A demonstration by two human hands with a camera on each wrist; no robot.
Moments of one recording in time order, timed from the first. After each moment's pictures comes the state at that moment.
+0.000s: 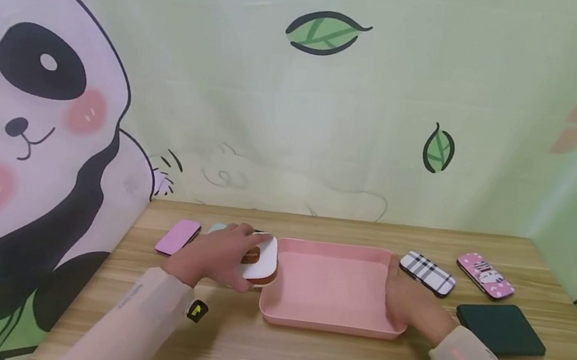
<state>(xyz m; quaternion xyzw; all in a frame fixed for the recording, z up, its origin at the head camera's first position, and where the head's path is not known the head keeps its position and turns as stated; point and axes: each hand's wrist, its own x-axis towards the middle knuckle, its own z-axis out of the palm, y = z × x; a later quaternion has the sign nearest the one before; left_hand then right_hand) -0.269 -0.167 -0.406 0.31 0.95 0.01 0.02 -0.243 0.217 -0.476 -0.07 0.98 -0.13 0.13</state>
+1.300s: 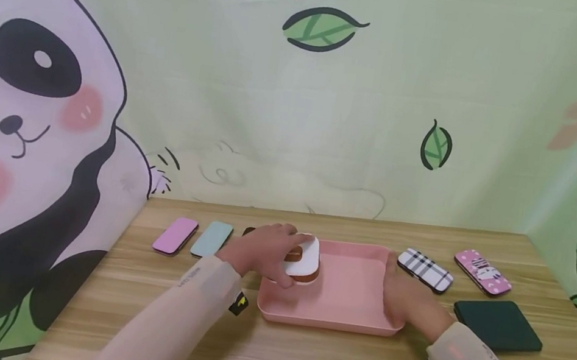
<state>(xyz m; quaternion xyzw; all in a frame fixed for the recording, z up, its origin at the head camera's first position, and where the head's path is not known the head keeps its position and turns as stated) -0.296 -0.089 -0.418 0.33 0.94 0.01 0.09 -0.240 0.216 -0.471 -0.07 0.98 -0.13 0.13</state>
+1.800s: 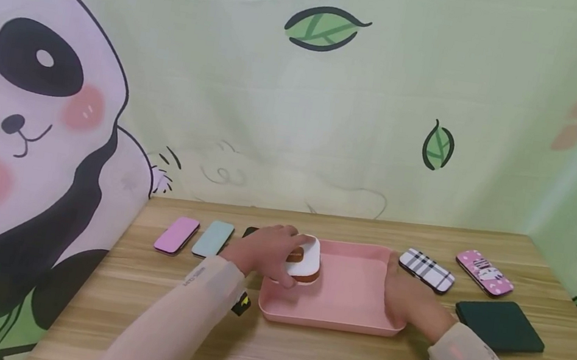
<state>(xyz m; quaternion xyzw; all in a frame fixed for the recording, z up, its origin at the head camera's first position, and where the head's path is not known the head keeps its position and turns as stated) -0.307 -0.088 -0.431 0.33 0.94 0.00 0.09 -0.241 0.216 -0.472 -0.08 0.98 -0.12 0.13</state>
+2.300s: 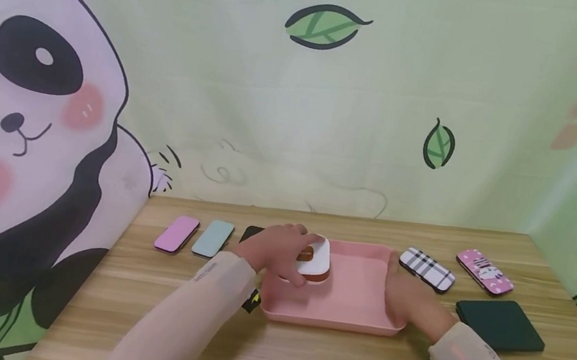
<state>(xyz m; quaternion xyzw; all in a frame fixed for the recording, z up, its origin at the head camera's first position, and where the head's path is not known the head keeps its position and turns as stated) -0.302 -0.072 -0.422 0.35 0.93 -0.01 0.10 -0.241 0.216 -0.474 -0.08 0.98 -0.11 0.13</state>
